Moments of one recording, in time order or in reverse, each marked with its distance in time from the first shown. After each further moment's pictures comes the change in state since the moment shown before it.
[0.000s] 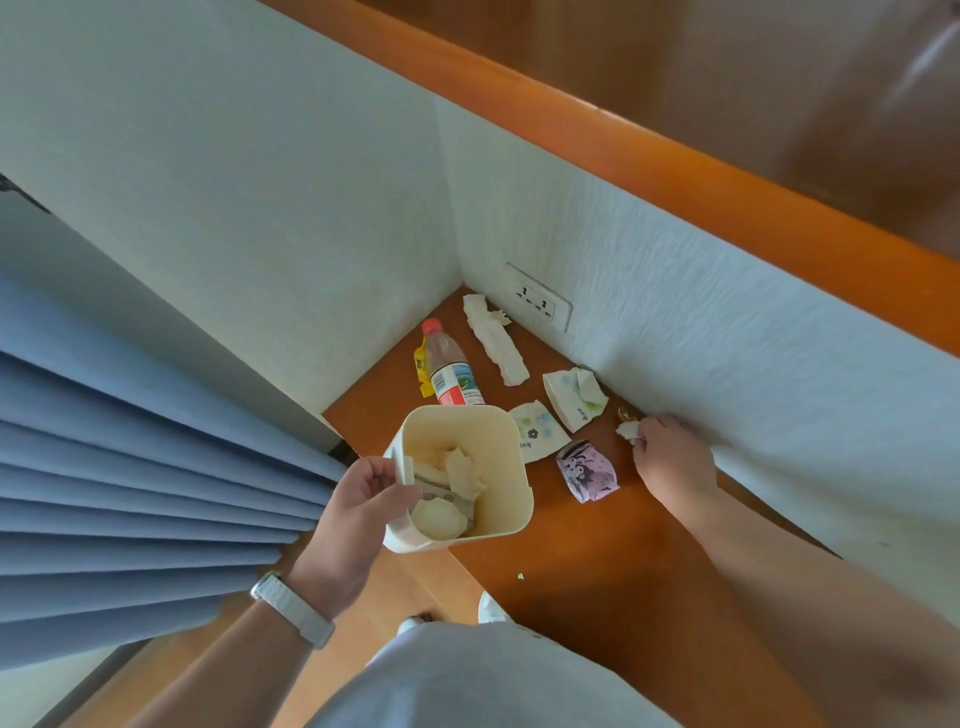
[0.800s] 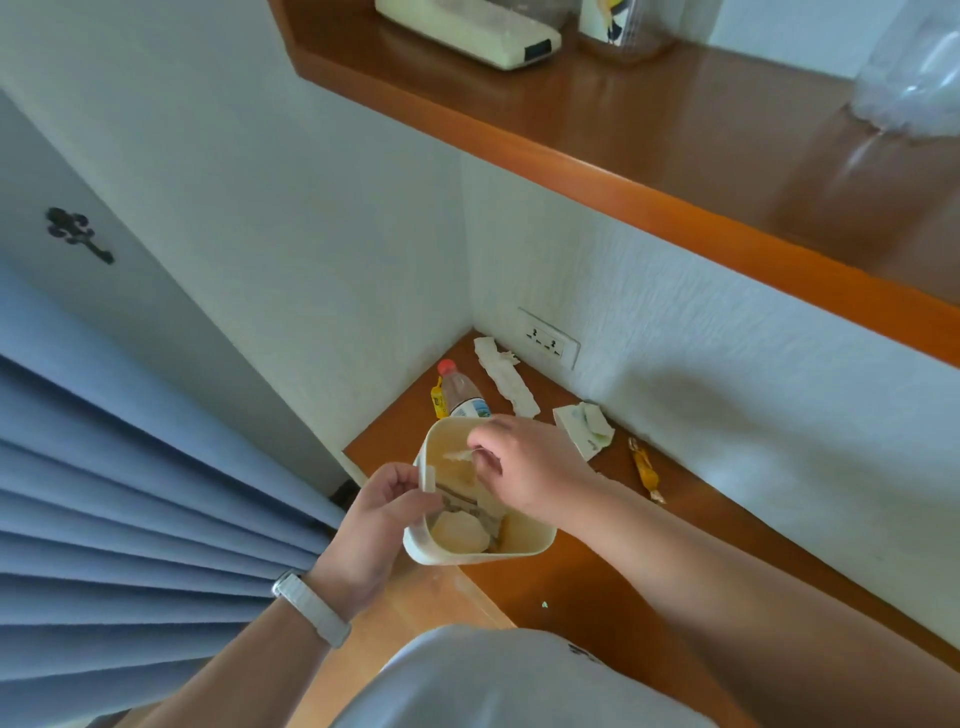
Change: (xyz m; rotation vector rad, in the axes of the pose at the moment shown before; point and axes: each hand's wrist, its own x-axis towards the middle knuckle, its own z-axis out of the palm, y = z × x) left_hand -0.007 0.031 -0.028 -0.017 -0.135 0.063; right_hand -0.060 -0.206 -0.126 0.337 0.123 -0.749
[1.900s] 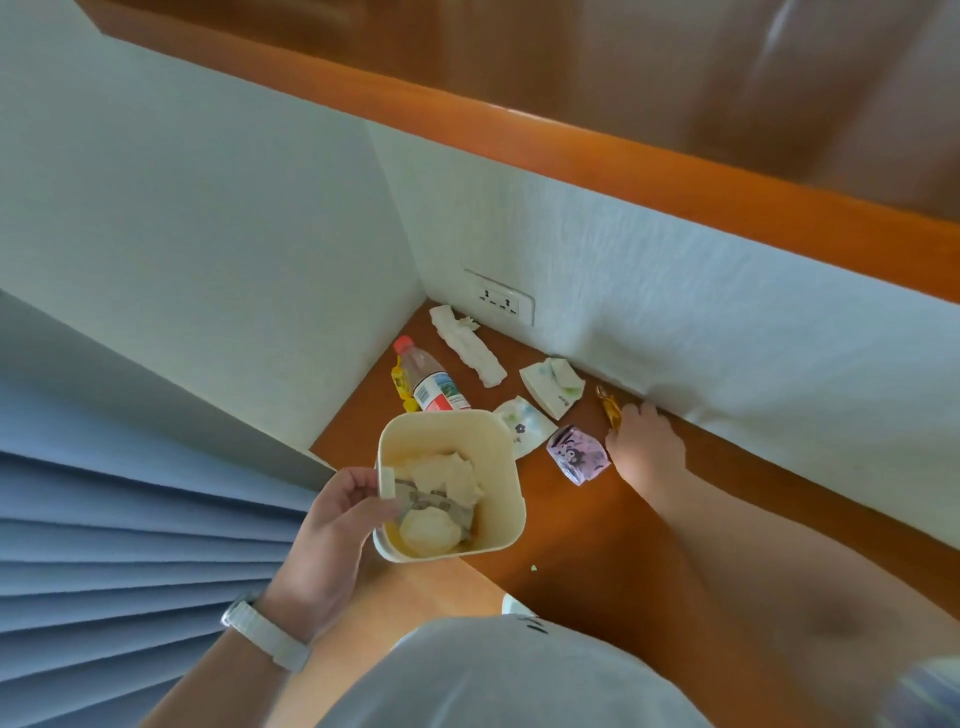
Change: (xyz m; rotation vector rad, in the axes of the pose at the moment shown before) left_hand 0.000 -0.003 0.007 0.021 -0.013 -0.046; right_hand -0.116 0.183 0.066 -0.233 -0.108 1.042
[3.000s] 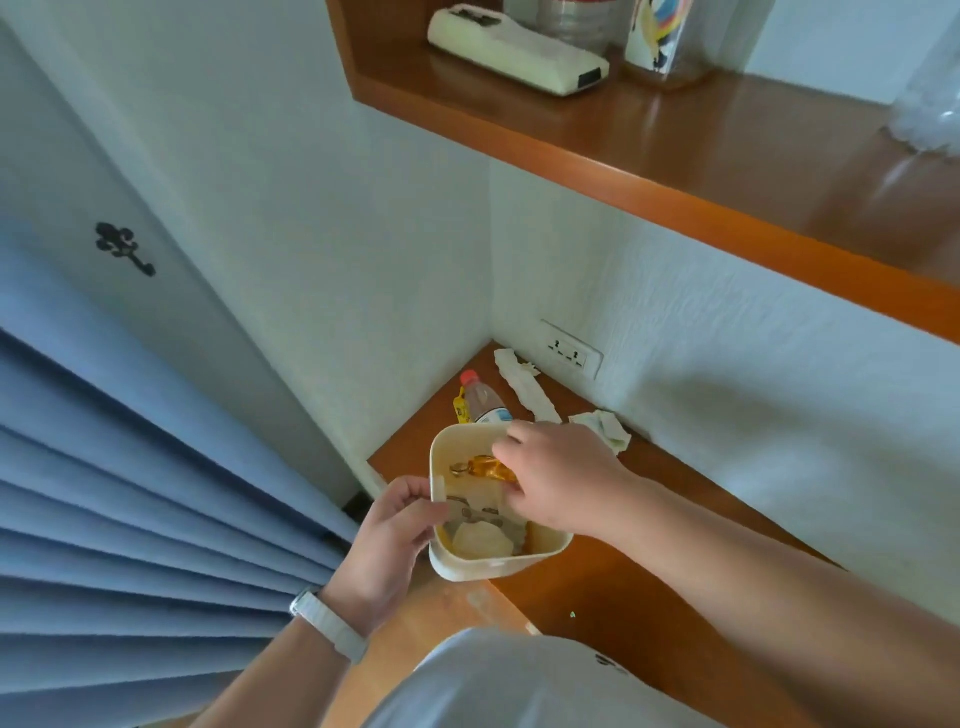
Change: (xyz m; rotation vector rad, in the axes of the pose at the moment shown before) left_hand -0.011 0.000 -0.031 -0.175 -0.038 0.070; right_hand -0.125 -0.190 -0.146 -0.201 0.099 -1.065
